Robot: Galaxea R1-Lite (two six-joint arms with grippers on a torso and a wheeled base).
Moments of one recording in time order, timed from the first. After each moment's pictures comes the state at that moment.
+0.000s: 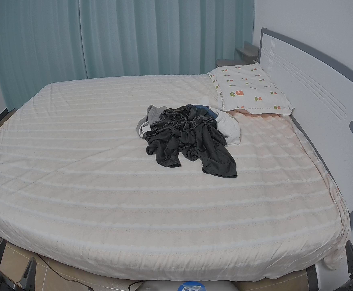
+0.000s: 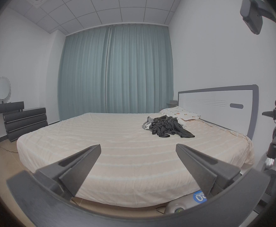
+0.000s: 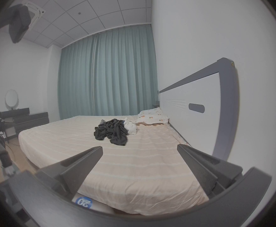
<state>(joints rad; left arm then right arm) -0.01 0.02 -0.02 0.00 -0.05 0.00 0.02 0.07 -0.11 0.03 0.03 0.04</state>
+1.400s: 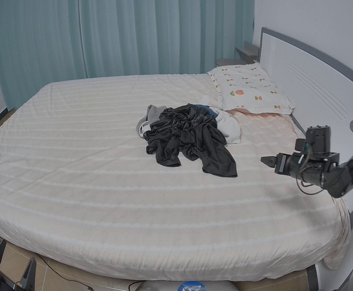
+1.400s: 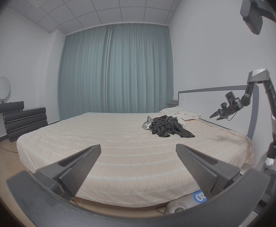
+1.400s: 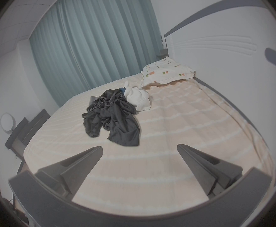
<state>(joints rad) -0.01 0.02 -0.02 0.00 -0.05 0.00 0.22 1.98 -0.86 -0.67 -0.06 0.32</state>
